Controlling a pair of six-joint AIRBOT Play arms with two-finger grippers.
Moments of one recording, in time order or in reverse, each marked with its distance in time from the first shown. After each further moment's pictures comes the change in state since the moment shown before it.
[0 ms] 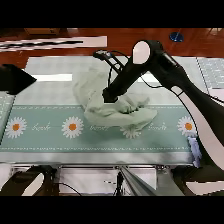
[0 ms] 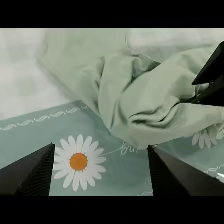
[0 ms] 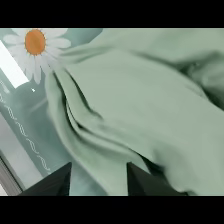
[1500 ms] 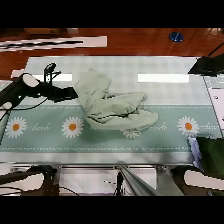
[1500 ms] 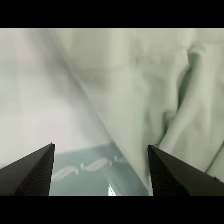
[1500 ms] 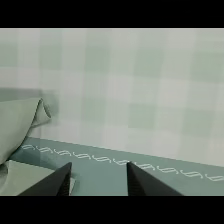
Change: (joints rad) left arm -0.003 -0.624 -0.373 -0.185 0.631 0.121; right arm -0.863 0.210 -0.164 -0.061 -0.012 -0.017
